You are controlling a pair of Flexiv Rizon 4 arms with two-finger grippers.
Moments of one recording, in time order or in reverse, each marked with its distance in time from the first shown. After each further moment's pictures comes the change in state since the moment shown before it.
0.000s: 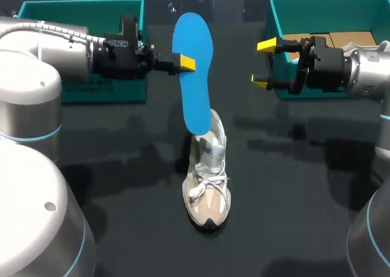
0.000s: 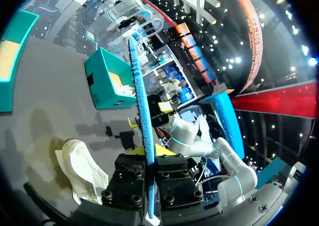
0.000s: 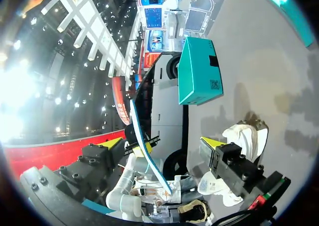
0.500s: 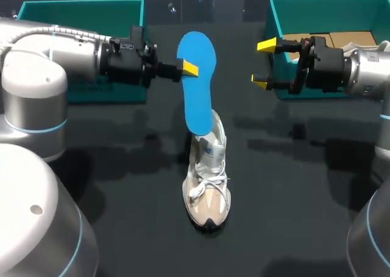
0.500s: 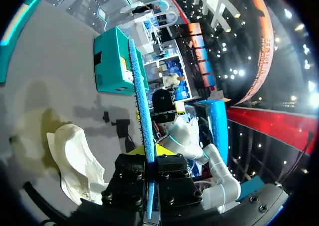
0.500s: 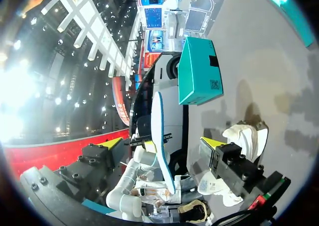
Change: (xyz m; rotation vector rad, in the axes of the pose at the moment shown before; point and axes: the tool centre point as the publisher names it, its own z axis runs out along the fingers) left arm -0.029 0.000 0.015 -0.077 0.071 -0.227; right arm 0.000 0.000 0.000 0.000 0.000 0.000
